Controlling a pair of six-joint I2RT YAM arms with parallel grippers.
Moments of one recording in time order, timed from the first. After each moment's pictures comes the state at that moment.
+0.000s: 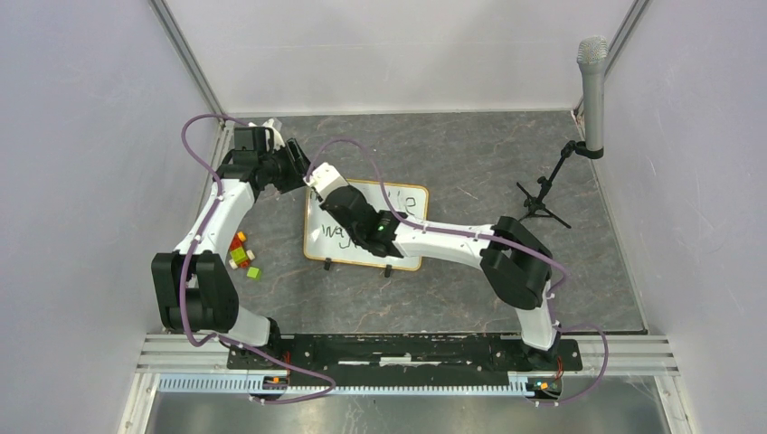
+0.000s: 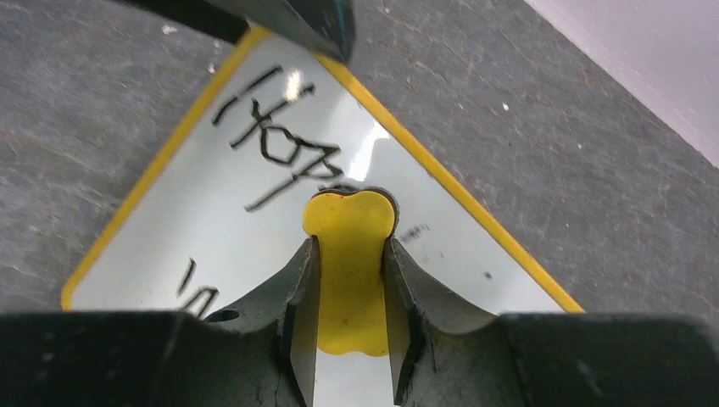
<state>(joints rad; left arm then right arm) -0.02 1.48 1.18 -0.47 0.38 -0.44 1.08 2.01 1.53 0.04 0.57 -0.08</state>
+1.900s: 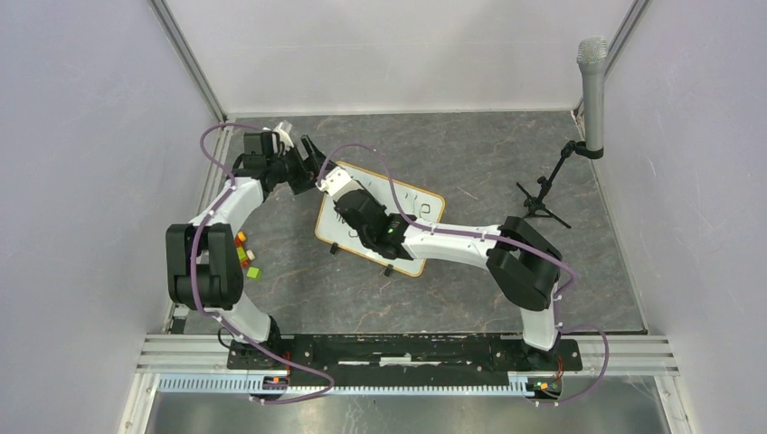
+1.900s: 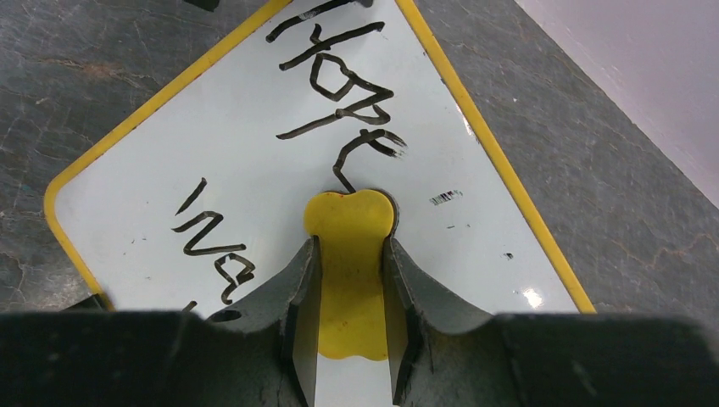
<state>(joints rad) -0.01 1.63 1.12 -0.20 0.60 -0.55 1.06 1.93 1.37 0.05 0.67 -0.13</state>
